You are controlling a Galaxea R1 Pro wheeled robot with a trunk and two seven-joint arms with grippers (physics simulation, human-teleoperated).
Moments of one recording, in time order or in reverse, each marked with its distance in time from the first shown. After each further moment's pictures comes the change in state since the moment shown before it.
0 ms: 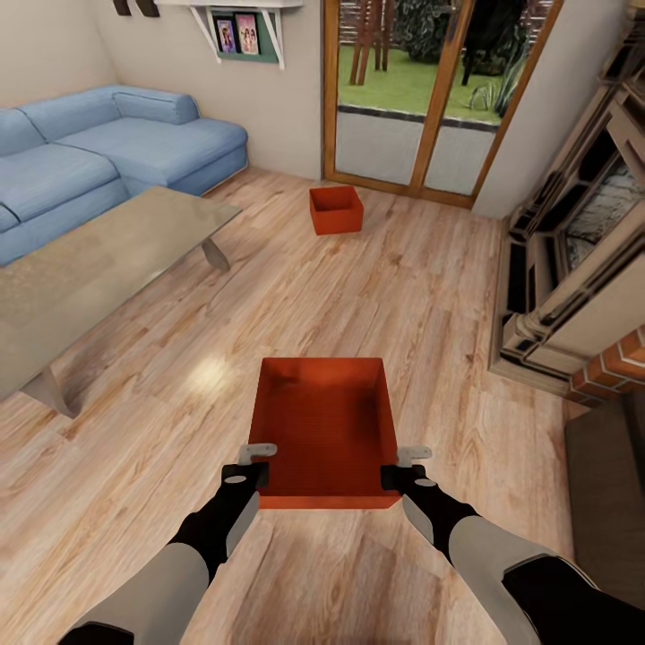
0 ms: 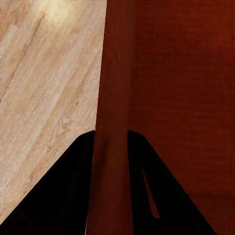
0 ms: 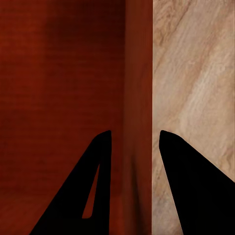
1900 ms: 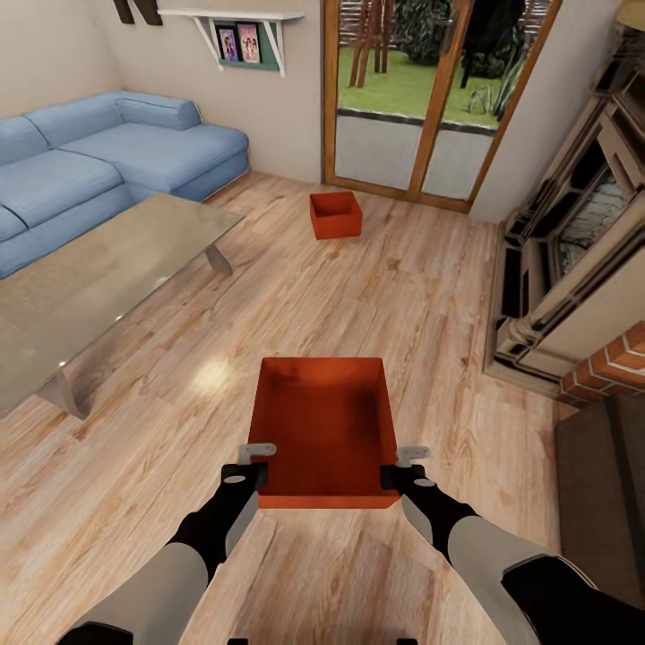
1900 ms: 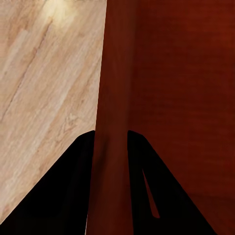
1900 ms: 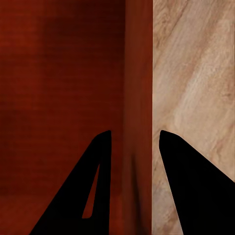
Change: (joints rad) left arm 0.000 0.003 0.001 -0.002 -0.002 0.000 -0.005; right arm 0.000 0.003 0.003 -0.001 -0.002 -0.001 -0.006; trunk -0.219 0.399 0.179
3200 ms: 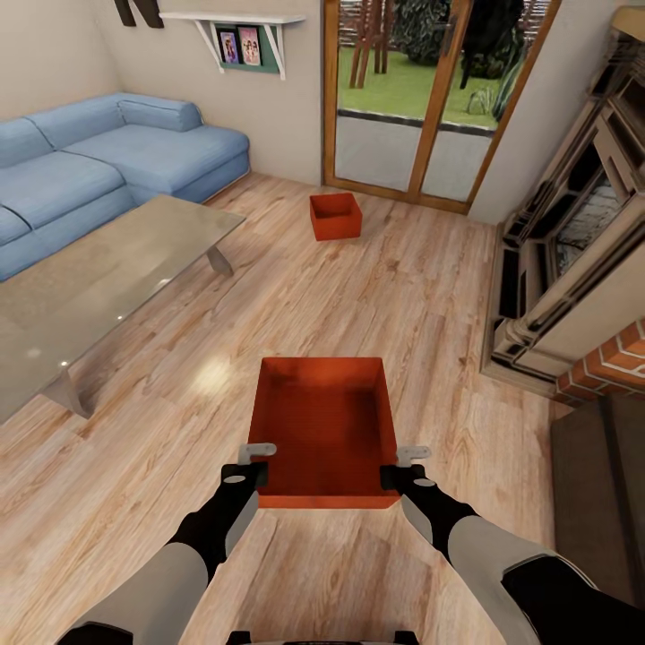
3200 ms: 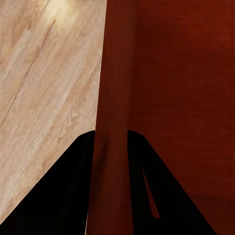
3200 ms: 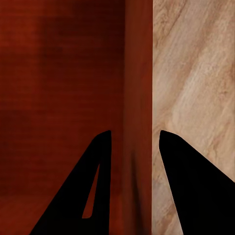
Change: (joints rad) left arm 0.000 0.000 0.000 0.000 0.000 -0.001 -0.001; right arm 0.000 0.000 0.000 -0.001 0.000 0.000 0.000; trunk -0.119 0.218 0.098
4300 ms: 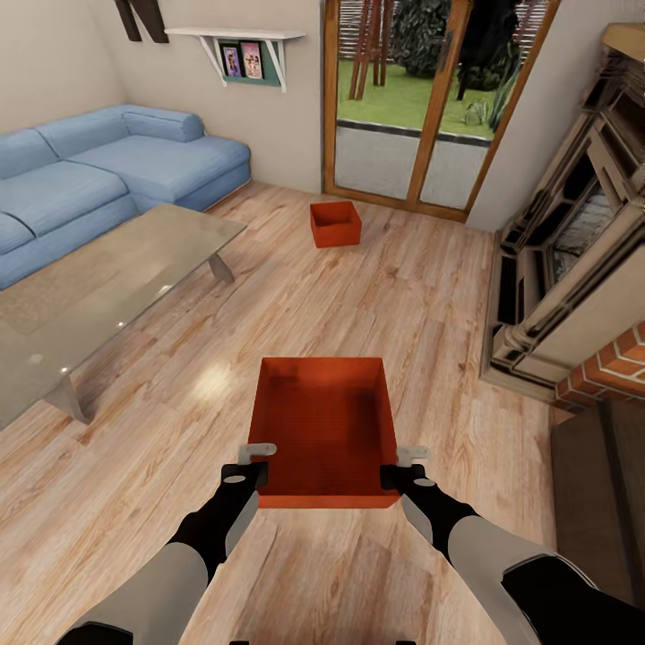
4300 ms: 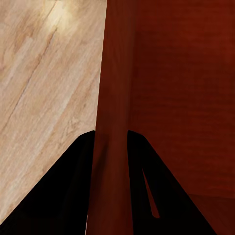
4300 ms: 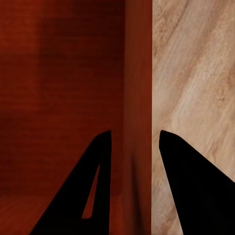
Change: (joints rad) left arm -0.001 0.000 -0.001 0.000 0.001 -0.001 0.000; right arm 0.000 -0.001 0.012 -0.002 -0.013 0.001 -0.001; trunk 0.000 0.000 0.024
